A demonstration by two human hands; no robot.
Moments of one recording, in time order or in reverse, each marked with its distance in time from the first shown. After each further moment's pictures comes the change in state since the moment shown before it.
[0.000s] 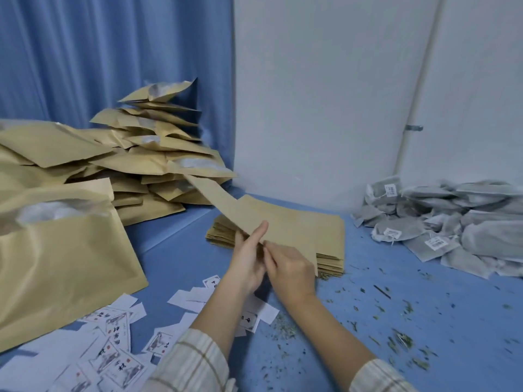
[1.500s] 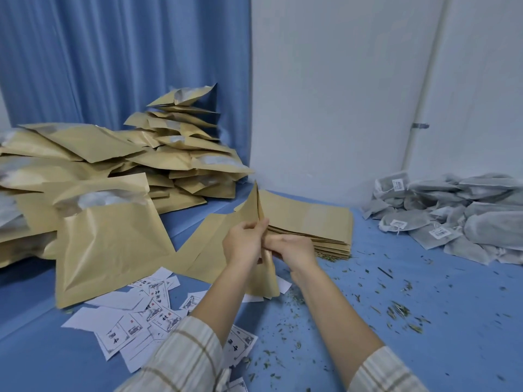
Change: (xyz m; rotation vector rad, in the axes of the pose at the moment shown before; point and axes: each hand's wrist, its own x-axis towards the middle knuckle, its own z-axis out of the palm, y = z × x) left_hand -0.069 0.032 -0.005 0.819 0.420 0.236; right_hand 0.016 -0.052 -0.045 1.140 -0.473 1.177
